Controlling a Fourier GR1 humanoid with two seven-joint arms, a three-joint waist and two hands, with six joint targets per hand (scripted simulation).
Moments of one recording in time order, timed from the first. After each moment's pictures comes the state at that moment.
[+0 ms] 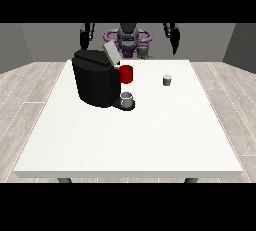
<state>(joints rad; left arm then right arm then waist) -0.02 0.09 -0.01 -1.56 0.02 -0.02 0.05 0.01 -0.08 0.01 -1.58 0.07 0.00 0.01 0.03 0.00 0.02</state>
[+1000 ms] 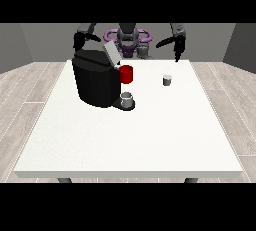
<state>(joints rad) -0.09 0.28 0.04 -1.42 -0.08 -0.18 -0.08 -0.01 -0.04 -0.06 -1.54 -0.06 0.03 -0.13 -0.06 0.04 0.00</state>
